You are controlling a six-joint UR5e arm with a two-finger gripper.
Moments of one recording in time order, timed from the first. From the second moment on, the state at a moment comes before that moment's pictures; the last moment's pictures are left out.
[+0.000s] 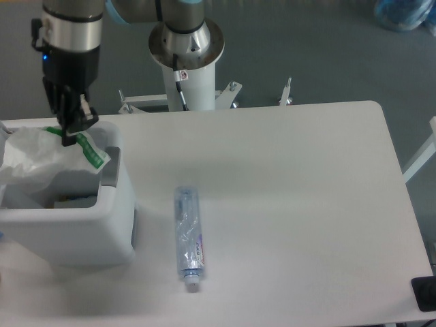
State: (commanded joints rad) arm 2.04 -1.64 -1.54 -1.18 1.30 0.94
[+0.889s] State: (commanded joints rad) arm 2.04 -1.60 -1.54 -1.20 1.18 0.87
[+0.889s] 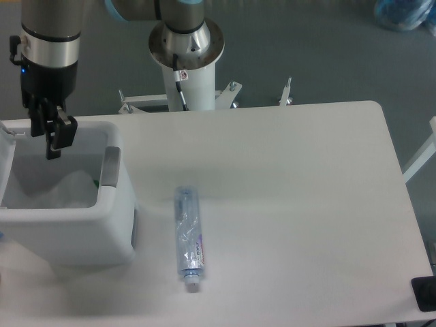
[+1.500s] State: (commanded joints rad) arm 2.39 -1.58 -1.52 -1.15 1.07 0.56
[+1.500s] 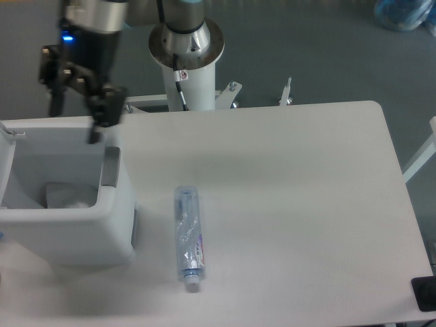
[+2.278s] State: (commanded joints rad) arm 2.42 -2.01 -1.36 -1.09 1.19 0.37
